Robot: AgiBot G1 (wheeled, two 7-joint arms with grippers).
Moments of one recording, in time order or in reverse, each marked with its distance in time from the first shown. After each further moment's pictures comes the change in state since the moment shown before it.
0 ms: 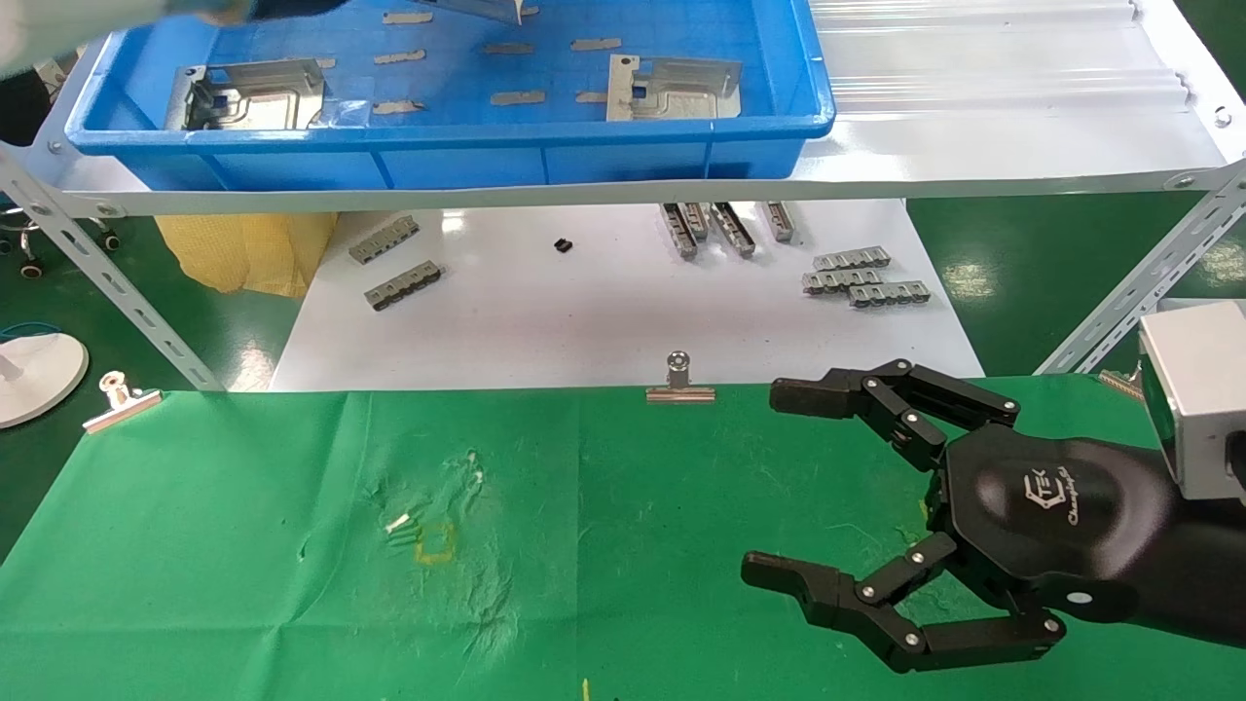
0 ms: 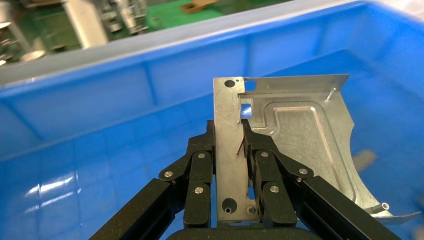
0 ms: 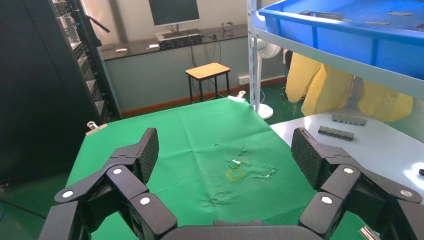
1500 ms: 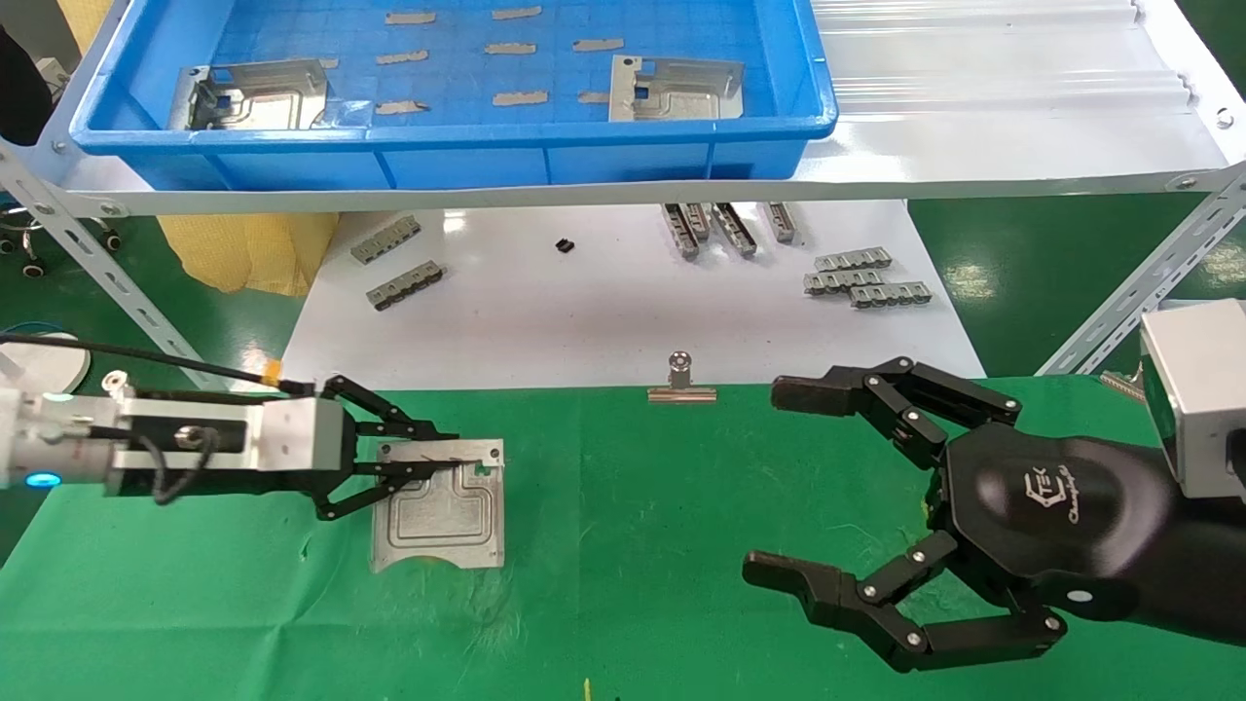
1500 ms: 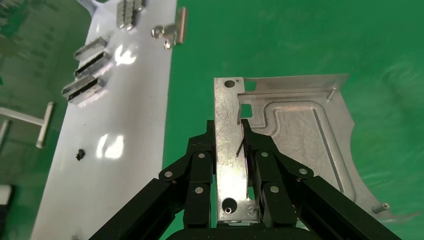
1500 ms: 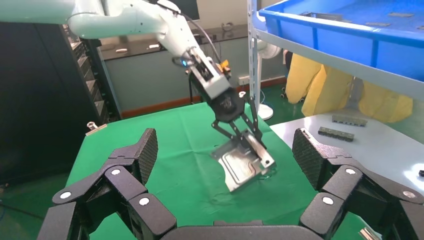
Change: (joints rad) left arm 0.368 -0.314 0.055 0.016 -0.210 0.737 1.283; right arm 0.000 0.000 0.000 0.000 0.000 0.000 0.000
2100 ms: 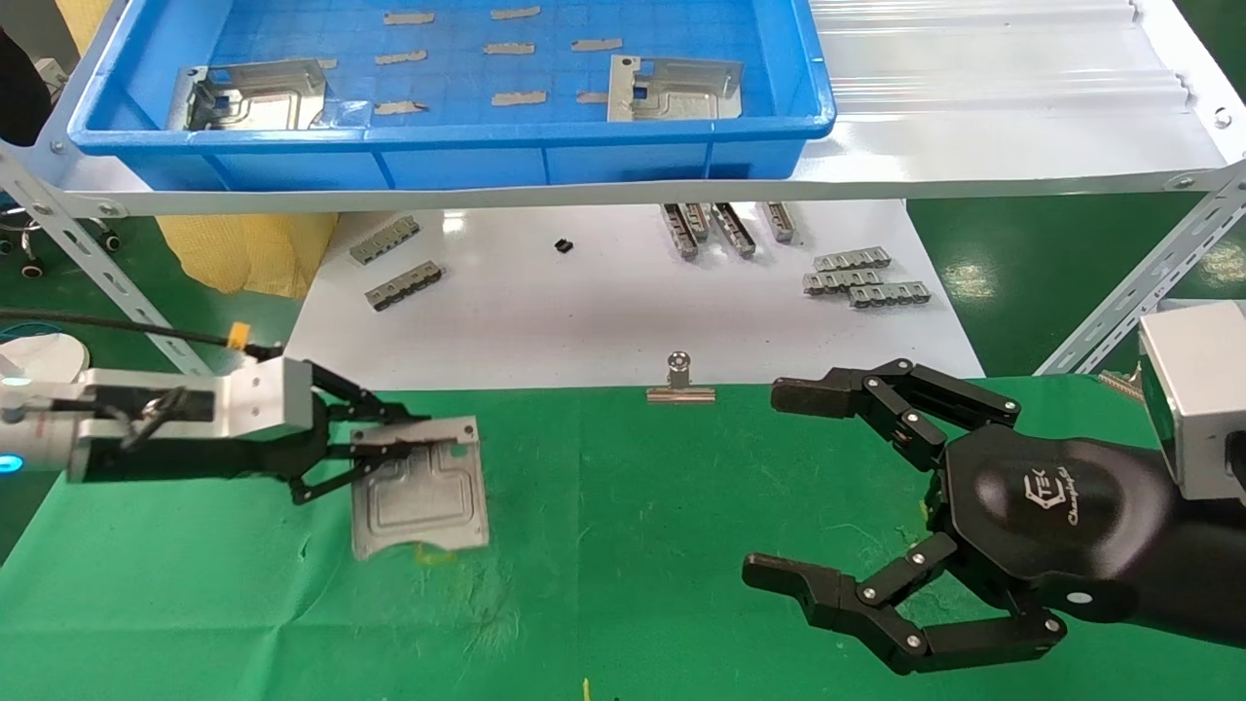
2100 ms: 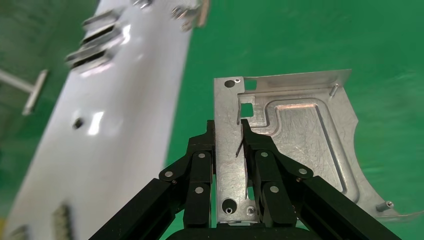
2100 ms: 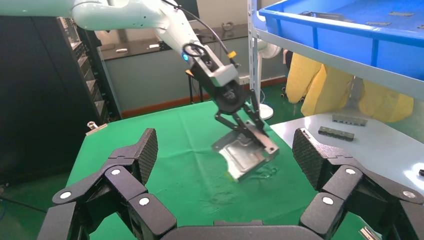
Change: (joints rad) left arm -0.054 0.023 0.017 0.174 0.027 0.071 0.006; right arm 0.000 0.000 0.000 0.000 0.000 0.000 0.000
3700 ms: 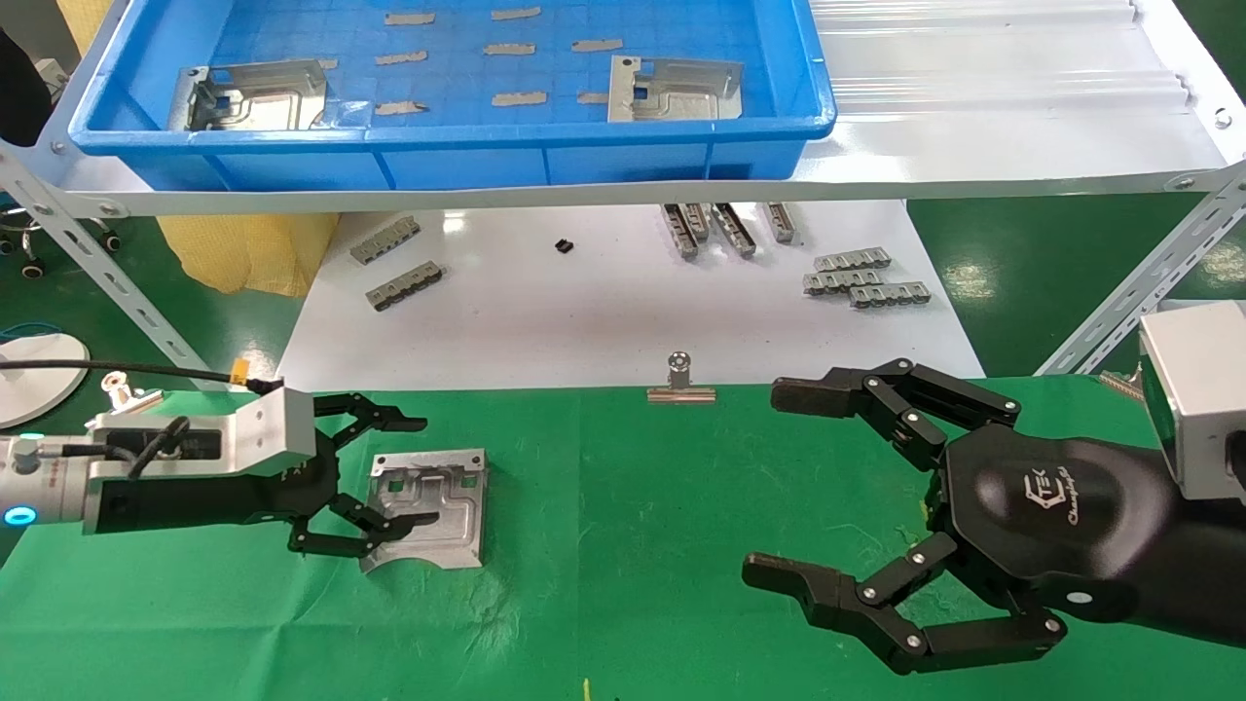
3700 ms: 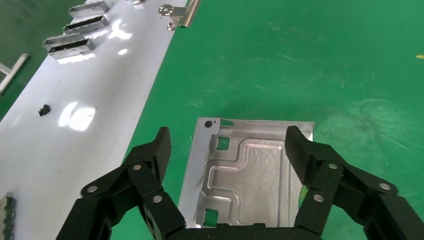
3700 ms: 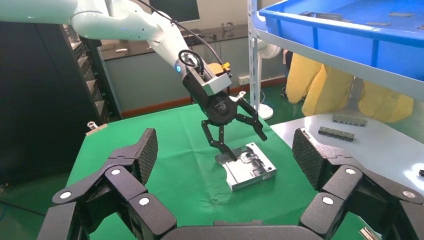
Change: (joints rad) left arm 0.066 0.015 -0.044 0.106 -0.058 0.048 -0.045; right arm 0.000 0.000 0.000 0.000 0.000 0.000 0.000
